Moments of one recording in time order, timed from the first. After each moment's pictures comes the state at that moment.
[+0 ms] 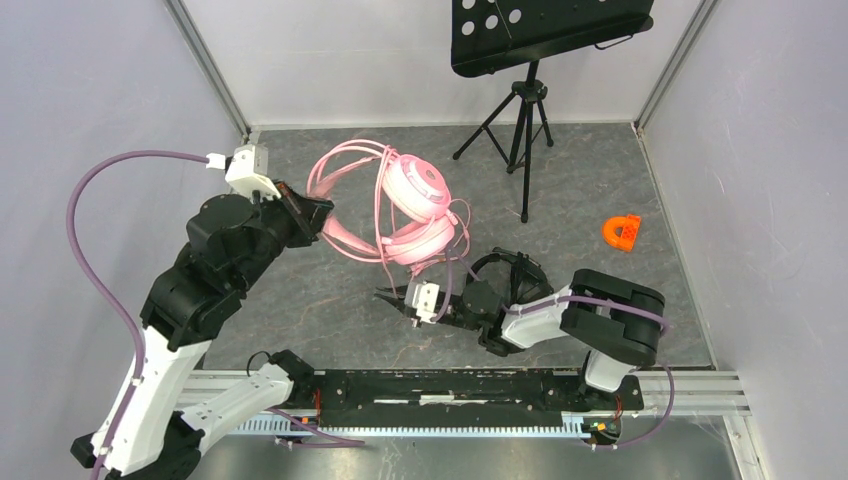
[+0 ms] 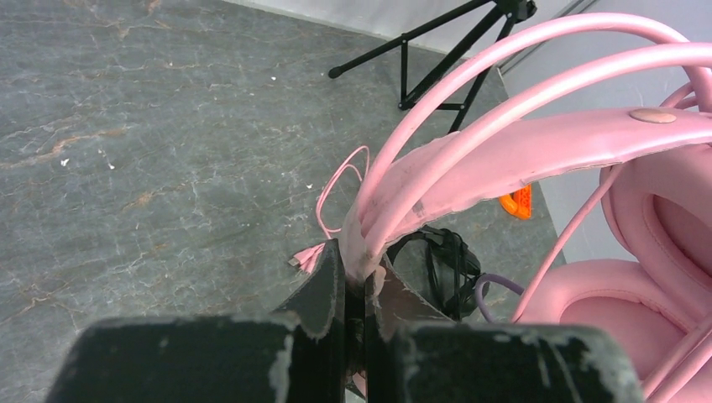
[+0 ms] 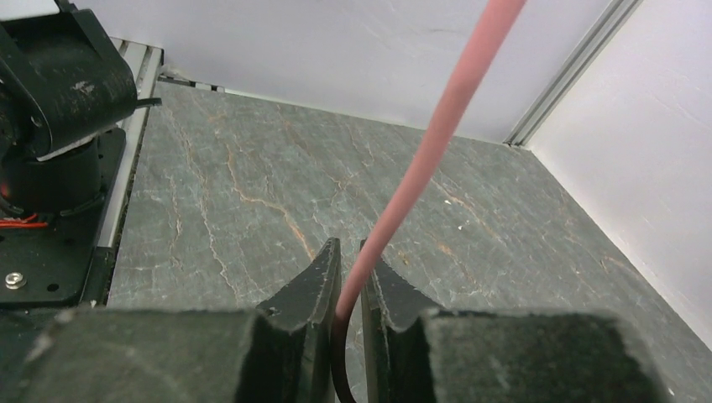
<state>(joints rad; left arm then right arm) -0.59 0.81 1.39 -0.83 -0.25 -0.57 1.18 1.69 0.57 1.29 -0.19 -0.37</state>
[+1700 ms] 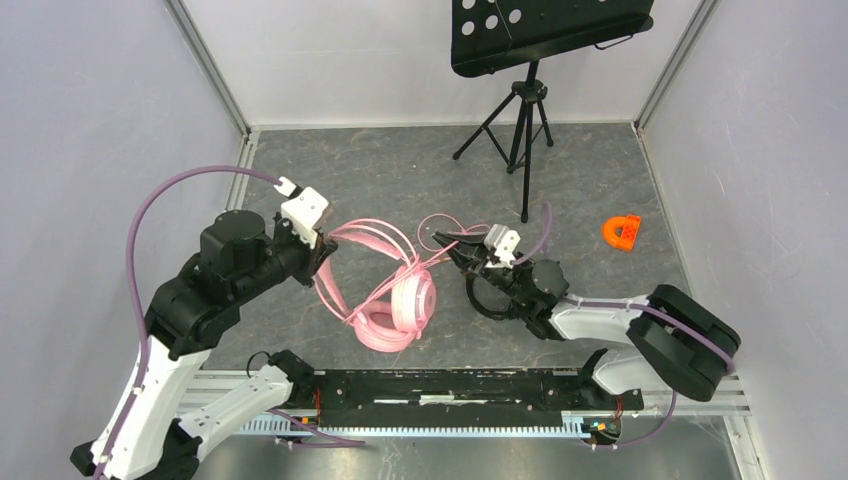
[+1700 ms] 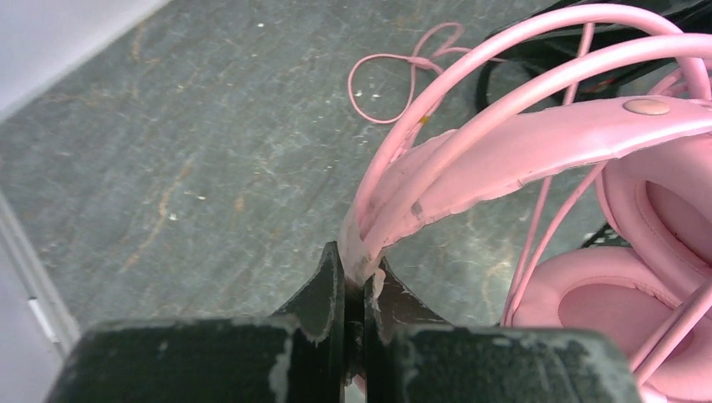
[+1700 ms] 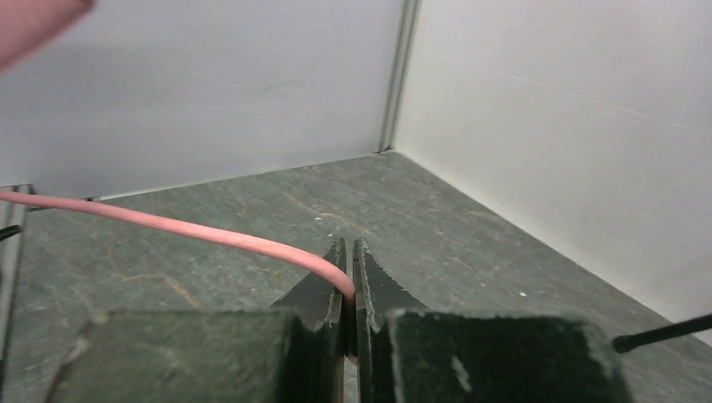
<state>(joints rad) -0.59 0.77 1.34 -1.01 0.06 0.09 0.85 1.38 0.37 1.38 -0.16 -0.09</state>
